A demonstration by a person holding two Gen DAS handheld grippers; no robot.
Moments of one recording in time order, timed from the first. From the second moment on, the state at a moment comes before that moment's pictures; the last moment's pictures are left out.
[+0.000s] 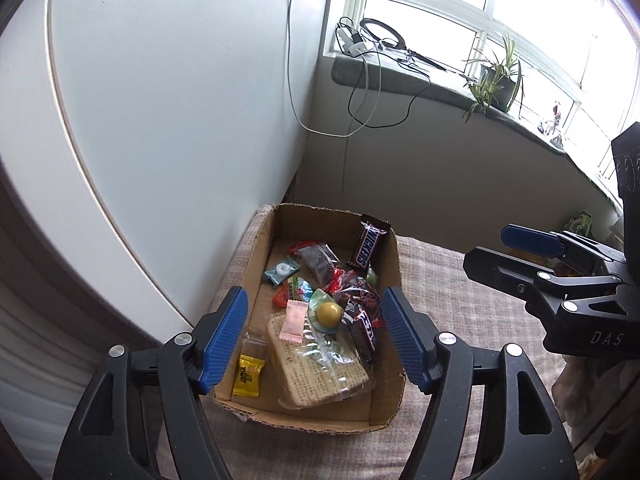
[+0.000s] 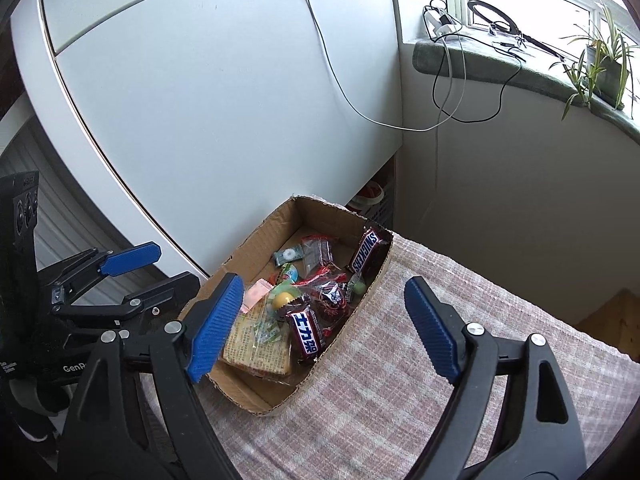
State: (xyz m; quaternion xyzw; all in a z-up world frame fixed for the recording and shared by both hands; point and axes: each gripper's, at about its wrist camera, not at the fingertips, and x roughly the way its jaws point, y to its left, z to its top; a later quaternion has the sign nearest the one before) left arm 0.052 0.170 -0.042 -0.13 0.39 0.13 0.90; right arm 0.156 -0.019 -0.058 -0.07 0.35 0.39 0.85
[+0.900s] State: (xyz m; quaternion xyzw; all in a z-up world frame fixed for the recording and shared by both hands) left arm -0.006 0.140 -0.008 -0.13 0.37 0.16 0.91; right arm 0.103 -0.064 -0.040 -0.08 0.32 0.35 0.87
